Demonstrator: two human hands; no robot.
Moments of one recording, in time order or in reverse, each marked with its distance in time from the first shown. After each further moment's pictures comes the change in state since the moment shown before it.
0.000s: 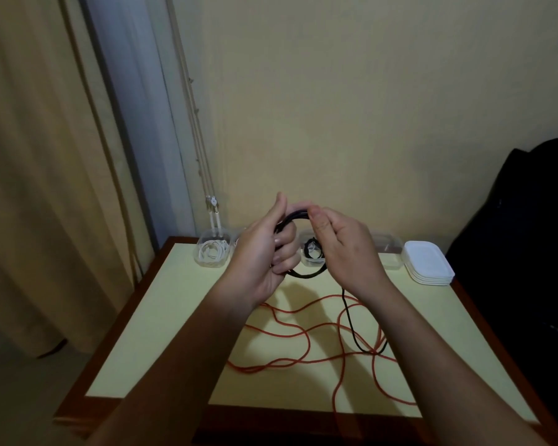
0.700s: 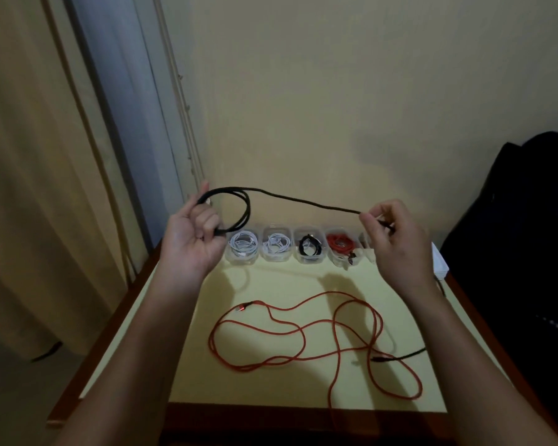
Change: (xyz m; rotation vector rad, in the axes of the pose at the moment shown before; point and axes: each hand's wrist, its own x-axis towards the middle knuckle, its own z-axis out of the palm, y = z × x) left_hand 0.018 0.043 -0.065 -0.757 0.250 0.112; right_hand -0.008 0.067 -0.055 -0.217 0.316 0.076
